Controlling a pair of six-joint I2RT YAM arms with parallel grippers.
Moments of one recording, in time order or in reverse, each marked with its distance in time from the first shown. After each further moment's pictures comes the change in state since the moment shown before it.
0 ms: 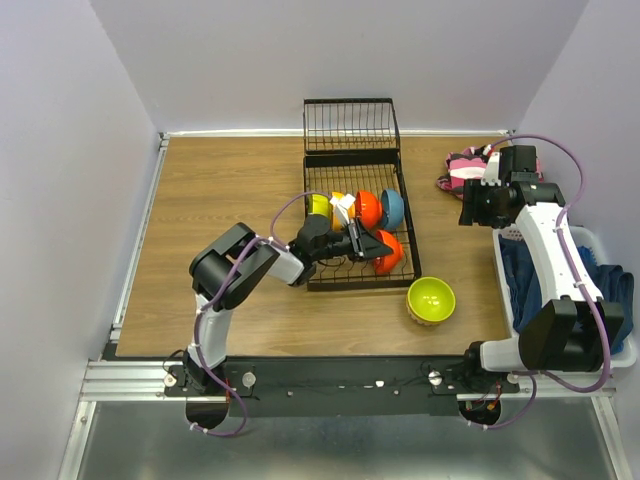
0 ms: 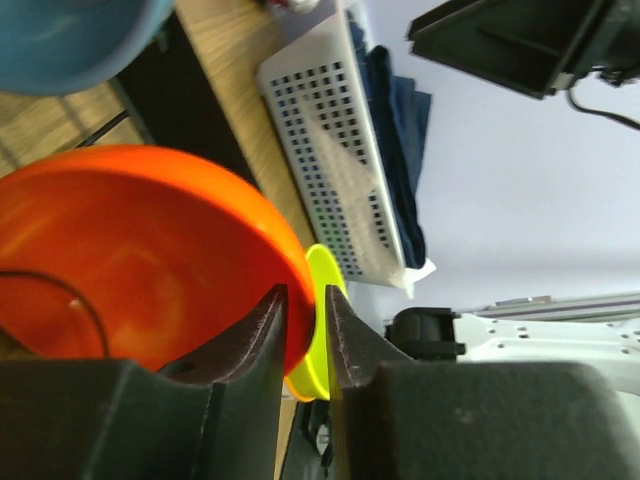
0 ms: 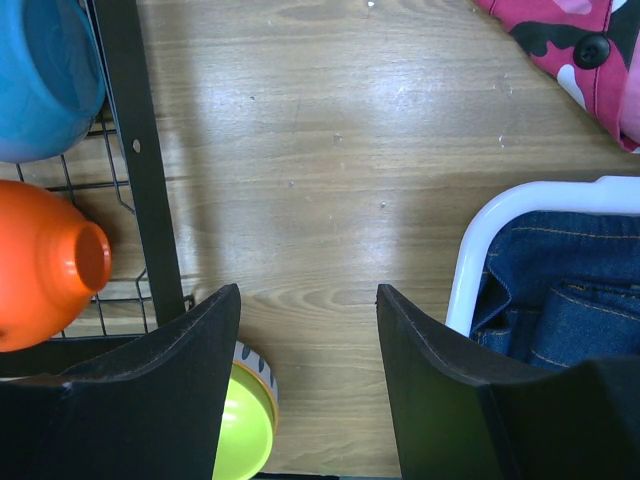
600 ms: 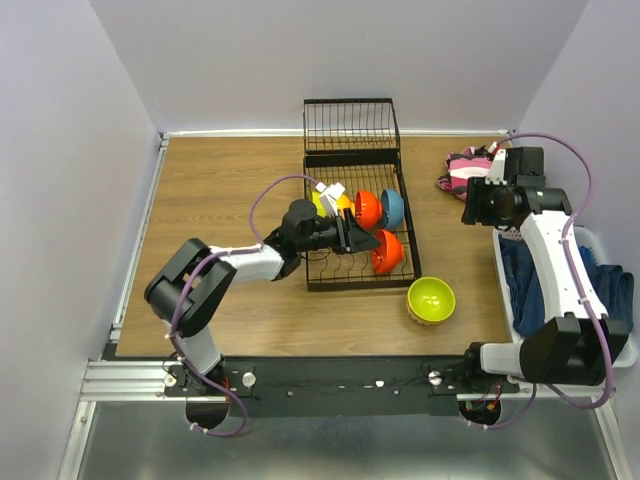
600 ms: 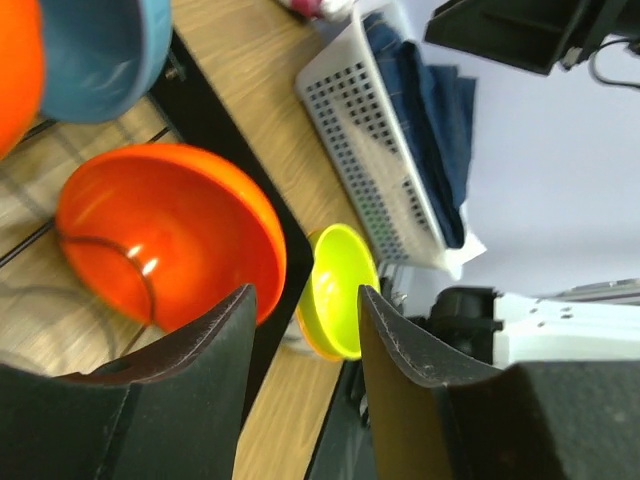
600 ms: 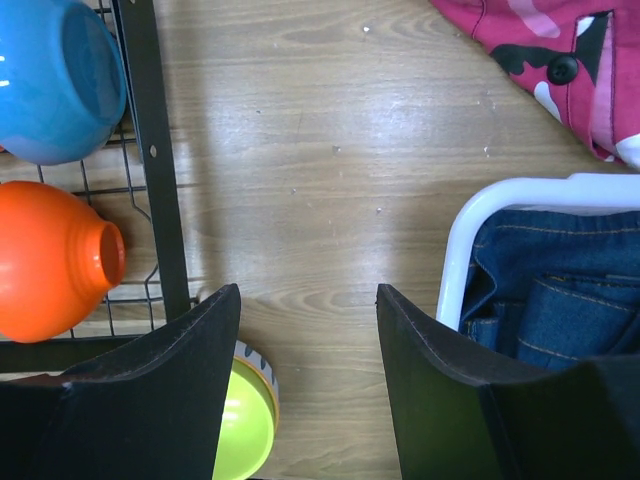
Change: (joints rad) left arm 0.050 -0.275 -0.042 -0.353 -0.003 0.262; right arm 0.000 -0.057 -0.002 0.006 0.001 -0.001
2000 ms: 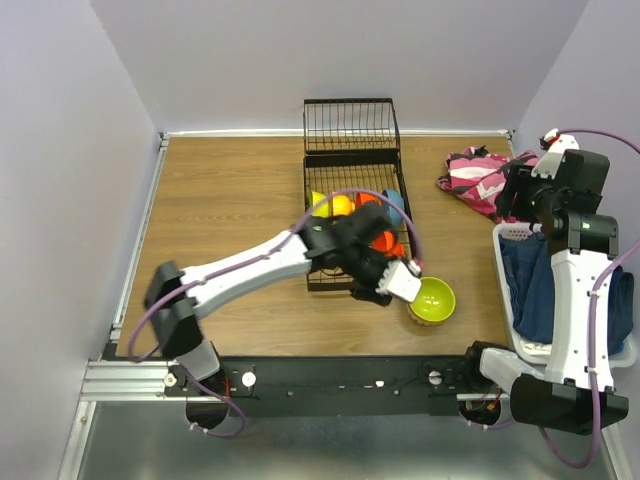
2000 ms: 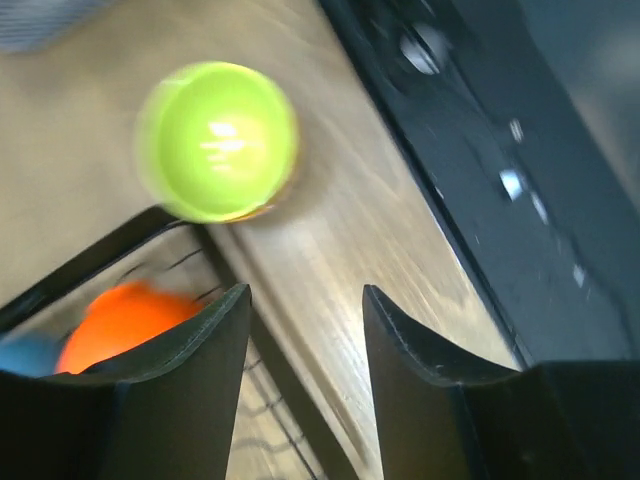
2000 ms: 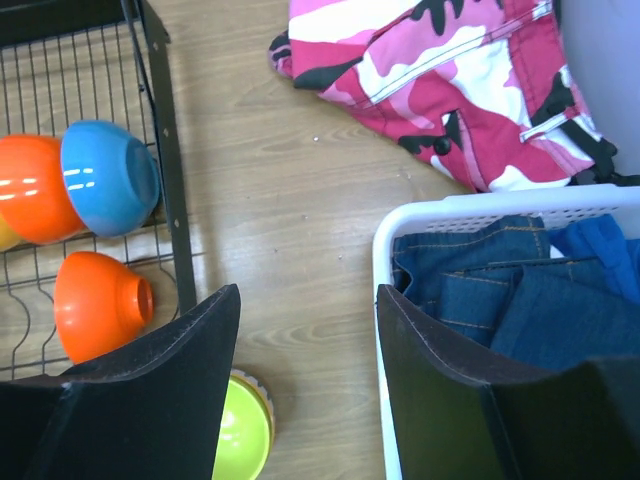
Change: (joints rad) left arm -0.349 -0.166 0.628 -1.464 0.094 1.746; right arm -0.149 -0.244 0.090 -0.016 -0.042 0.009
